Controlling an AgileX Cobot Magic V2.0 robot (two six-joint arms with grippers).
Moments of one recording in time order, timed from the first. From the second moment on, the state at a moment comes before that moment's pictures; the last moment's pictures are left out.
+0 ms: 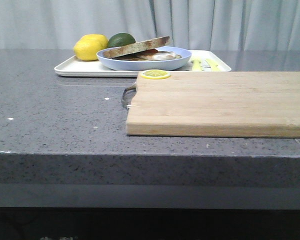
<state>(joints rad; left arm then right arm) -0.02 0.00 0.01 -0.16 0.15 0.09 0.05 0.28 -0.37 0.14 0.36 0.04</state>
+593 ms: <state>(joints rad) -0.02 0.00 0.01 -0.16 0.15 0.08 0.05 0.28 -0.36 0.14 0.35 0.04</state>
